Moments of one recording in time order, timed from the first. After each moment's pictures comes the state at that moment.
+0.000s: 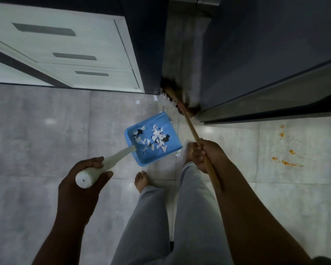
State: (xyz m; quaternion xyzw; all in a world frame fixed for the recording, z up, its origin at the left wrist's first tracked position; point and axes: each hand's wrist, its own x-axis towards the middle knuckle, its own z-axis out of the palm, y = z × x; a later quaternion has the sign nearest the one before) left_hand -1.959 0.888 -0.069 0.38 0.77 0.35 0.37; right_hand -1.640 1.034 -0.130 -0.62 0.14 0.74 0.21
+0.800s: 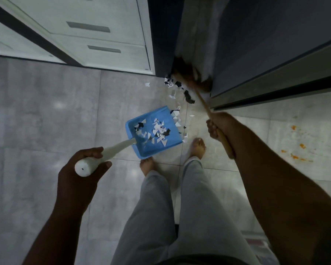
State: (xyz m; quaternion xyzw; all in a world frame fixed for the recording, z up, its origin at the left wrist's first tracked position) left_hand -1.954 0.828 -0.061 0.36 0.79 0.32 0.38; right_hand -1.641 1.050 -0.163 -0.75 -0.10 0.65 -0.02
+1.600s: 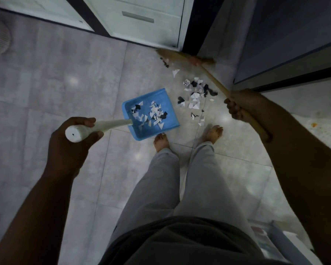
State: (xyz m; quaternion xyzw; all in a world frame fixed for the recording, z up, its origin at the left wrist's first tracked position) left_hand -2.039 0.758 -0.040 0.31 0.80 0.37 0.37; right_hand -1.682 1.018 -0.115 -0.69 -0.16 0.71 -0.06
